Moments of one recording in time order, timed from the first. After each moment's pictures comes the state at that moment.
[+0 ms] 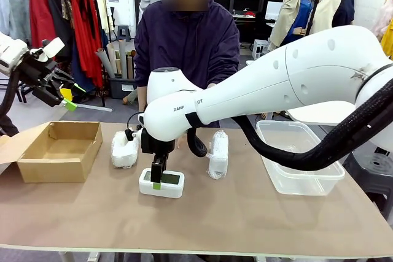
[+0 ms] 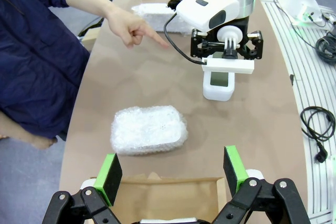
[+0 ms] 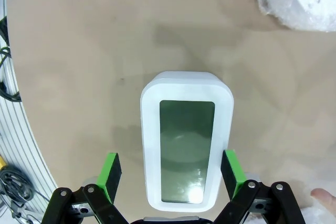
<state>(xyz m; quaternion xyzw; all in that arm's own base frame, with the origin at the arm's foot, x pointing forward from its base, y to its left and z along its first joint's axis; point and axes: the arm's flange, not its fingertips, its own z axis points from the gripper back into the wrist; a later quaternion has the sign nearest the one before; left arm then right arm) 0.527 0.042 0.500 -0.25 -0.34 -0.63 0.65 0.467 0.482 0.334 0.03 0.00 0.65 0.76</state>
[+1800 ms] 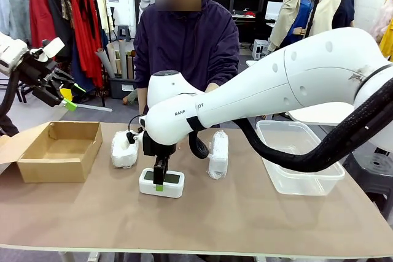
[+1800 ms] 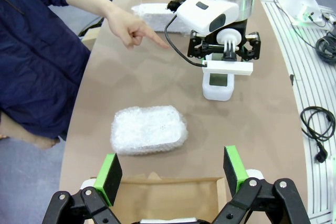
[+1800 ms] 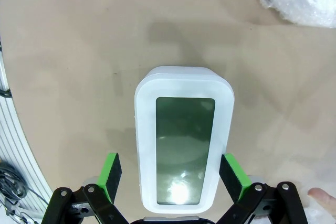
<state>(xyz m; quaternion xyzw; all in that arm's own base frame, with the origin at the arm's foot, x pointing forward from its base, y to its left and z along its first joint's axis) 0.527 0.042 0.500 -0.25 -0.34 -0.63 0.65 0.468 0.480 0.328 0.02 0.00 0.66 0.75</state>
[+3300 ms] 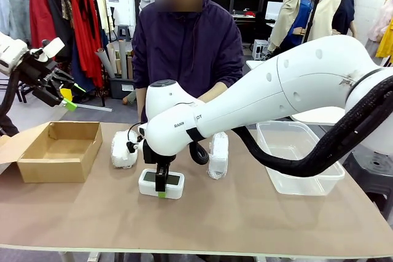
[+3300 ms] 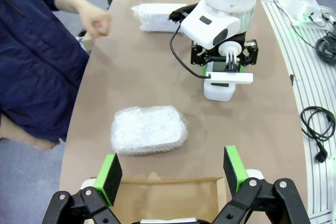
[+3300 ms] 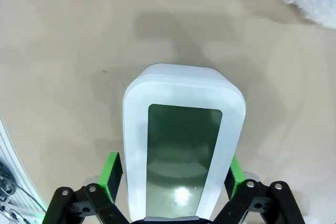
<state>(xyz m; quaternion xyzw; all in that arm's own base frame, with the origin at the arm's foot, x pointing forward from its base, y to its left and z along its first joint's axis) 0.527 0.042 0.500 -0.25 -0.34 -0.63 0.65 0.466 0.482 0.303 0.00 0.00 0.68 0.74</state>
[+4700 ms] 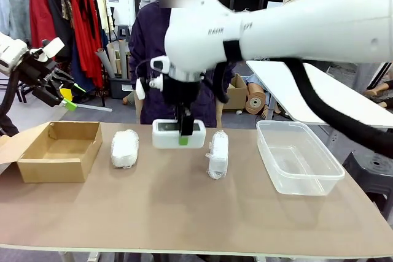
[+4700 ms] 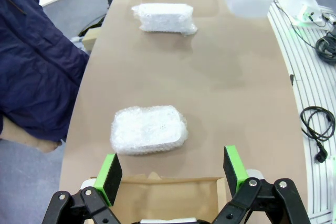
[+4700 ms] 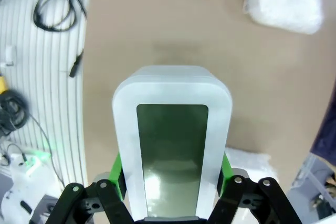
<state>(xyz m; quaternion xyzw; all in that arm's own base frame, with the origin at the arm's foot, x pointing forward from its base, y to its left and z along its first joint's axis) 0.527 0.043 0.500 -0.25 -0.34 -0.63 0.65 0.433 0.421 0.524 0.01 -0.02 0.75 0.66</state>
